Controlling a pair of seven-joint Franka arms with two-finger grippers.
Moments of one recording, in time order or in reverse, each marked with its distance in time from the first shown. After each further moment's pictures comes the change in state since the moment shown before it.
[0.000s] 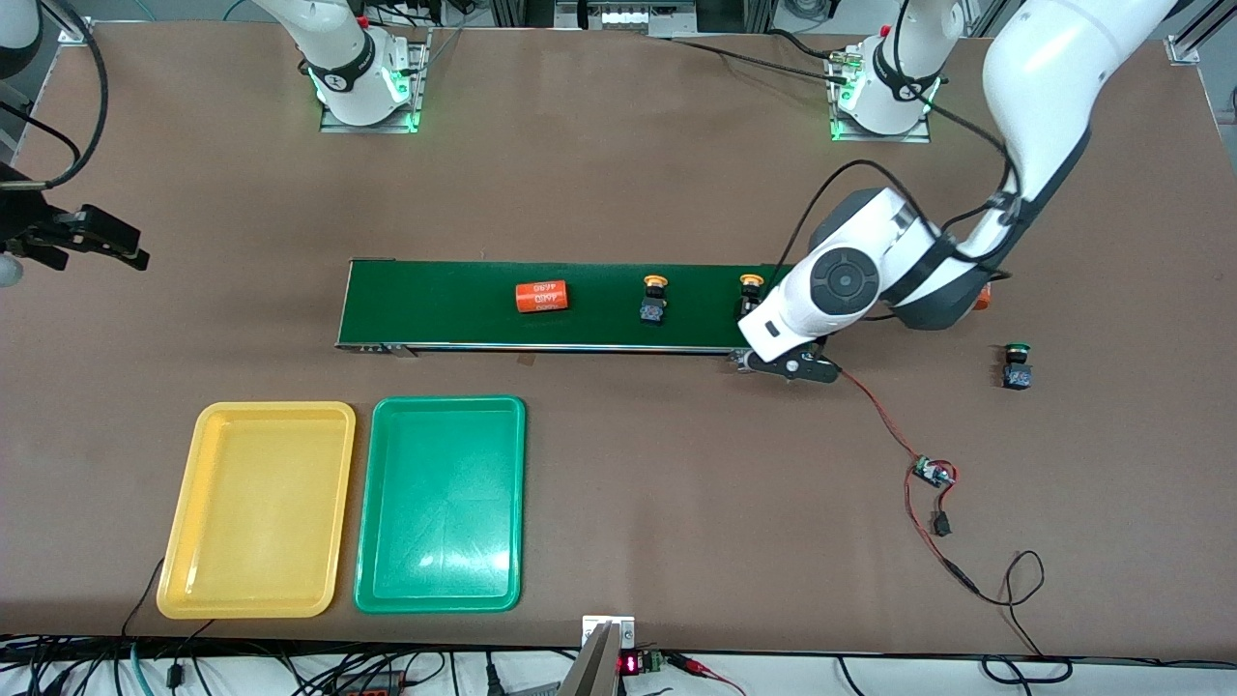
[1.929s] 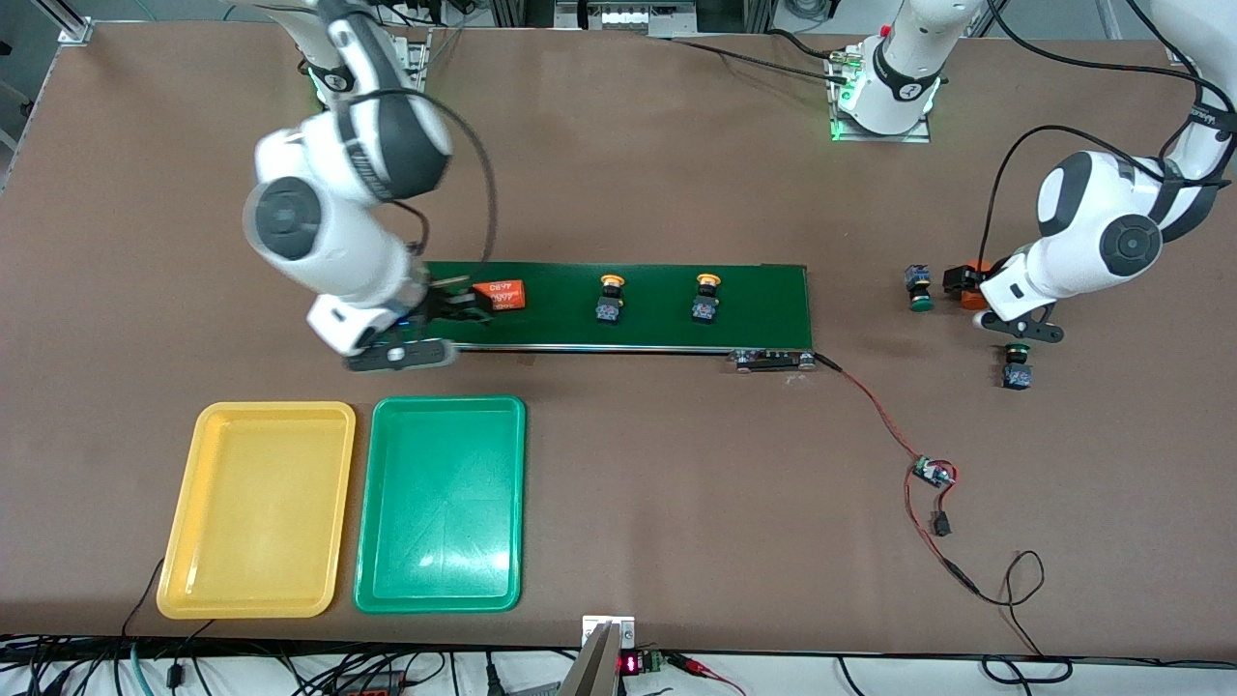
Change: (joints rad) left arm 0.750 -0.267 0.018 -0.653 0.021 0.446 0.617; right arm 0.510 0.369 0.034 0.008 0.207 0.335 0.376
